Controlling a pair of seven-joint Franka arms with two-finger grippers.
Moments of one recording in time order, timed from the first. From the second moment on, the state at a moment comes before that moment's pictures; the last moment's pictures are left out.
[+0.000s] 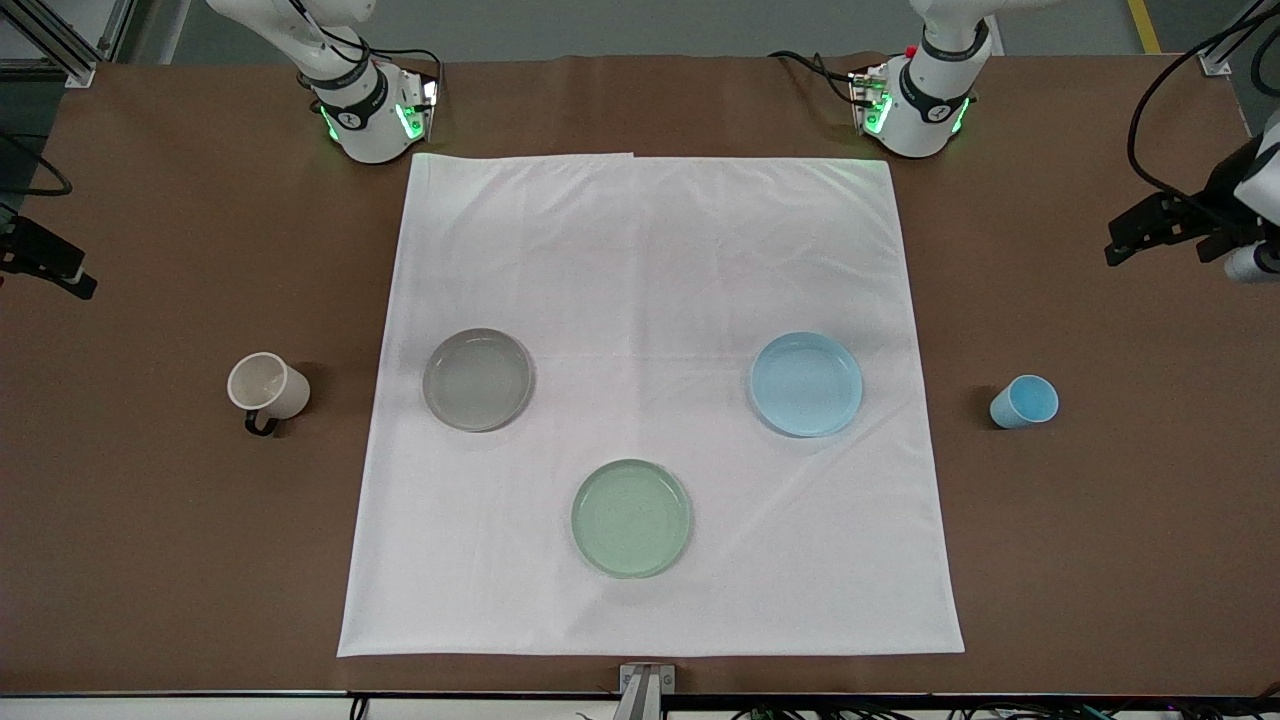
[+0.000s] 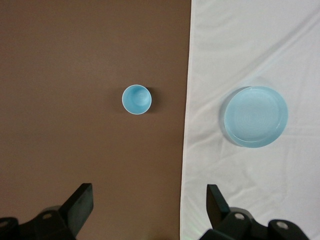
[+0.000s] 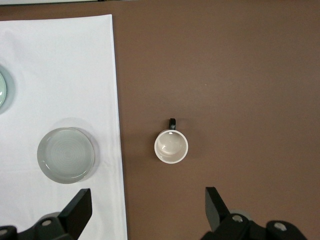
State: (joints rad) left arm 0.08 0.00 -0.09 -1.62 0.03 1.56 -0.03; right arm -0.07 0.04 -0.02 -1.48 0.00 1.58 -0.05
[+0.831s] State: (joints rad) left arm 0.28 0.28 -0.09 -1.99 0.13 2.27 0.00; right arm -0.08 0.28 -0.03 -1.51 0.00 1.69 -0.05
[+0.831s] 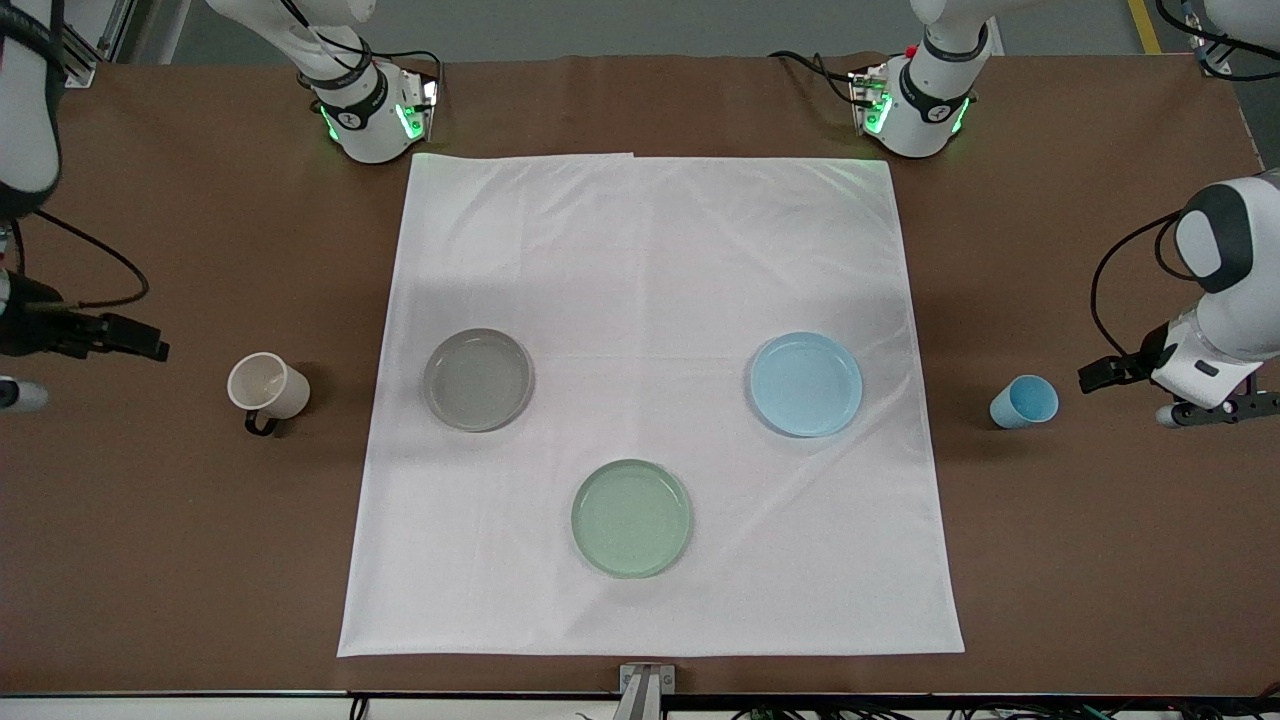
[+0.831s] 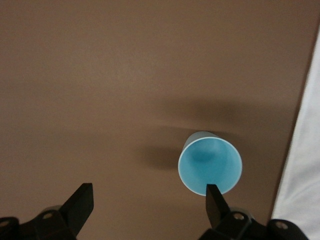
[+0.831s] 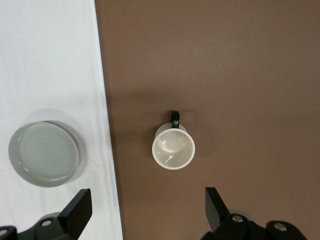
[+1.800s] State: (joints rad) left arm 0.29 0.43 -0.13 -2.00 0.13 2.33 -0.01; right arm -0.12 0.53 -0.04 -1.85 0.00 2.33 -0.11
